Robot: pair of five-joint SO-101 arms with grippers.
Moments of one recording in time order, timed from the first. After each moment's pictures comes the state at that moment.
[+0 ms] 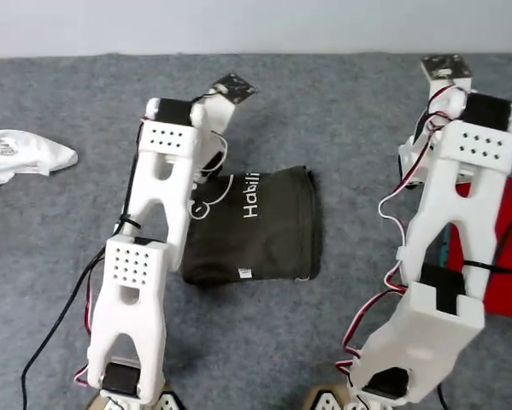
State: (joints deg) left arm 7.9 55.9 -61.1 99.2 -20.3; right arm 12.4 18.5 -33.3 100.6 17.9
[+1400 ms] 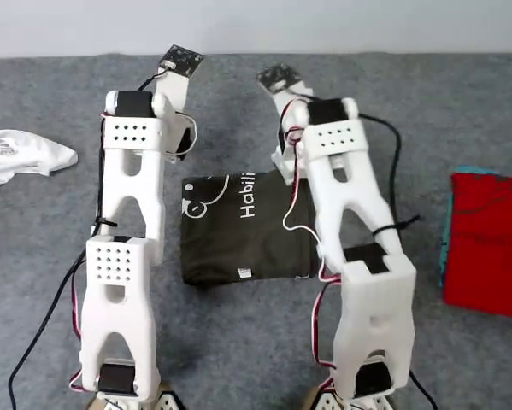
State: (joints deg) left arm -0.1 56.9 -67.6 99.0 -7.9; right arm -15.1 34.7 -33.3 82.8 17.5
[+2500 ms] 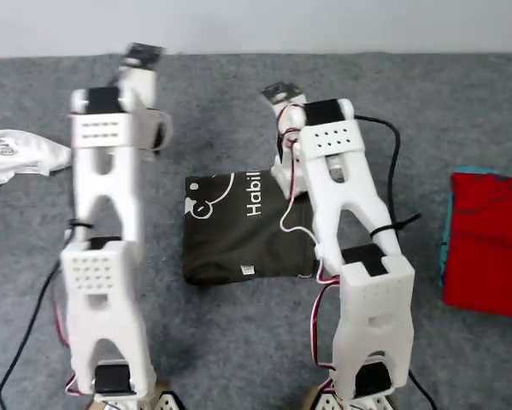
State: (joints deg) left arm -8.4 44.5 -54.5 99.0 -3.5; right arm -16.8 32.1 -33.3 97.7 13.2
